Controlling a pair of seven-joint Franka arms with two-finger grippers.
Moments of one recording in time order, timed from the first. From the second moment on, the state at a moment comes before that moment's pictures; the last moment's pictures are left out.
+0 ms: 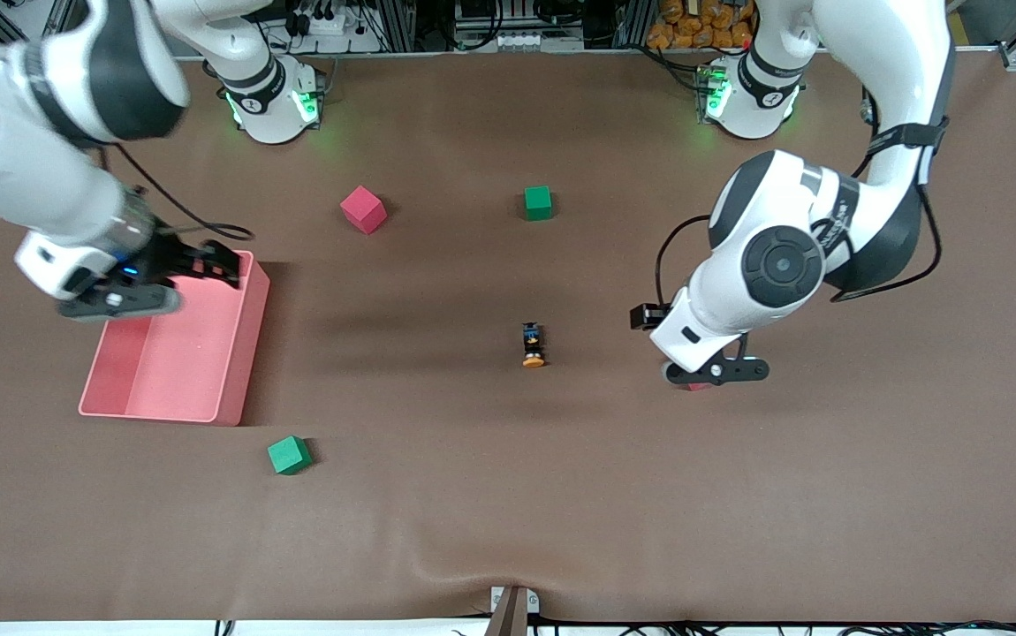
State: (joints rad) left arm -0.36 0.49 -0.11 -1.42 -0.06 1.70 -0.48; right arm 0.18 -0.01 -0.07 -1.86 0.06 1.80 0.01
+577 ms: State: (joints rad) left arm -0.45 0.60 -0.11 -1.41 -0.16 1.69 -0.51; right arm 0.04 -0.07 -0.07 -1.74 0.06 1.64 -0.18
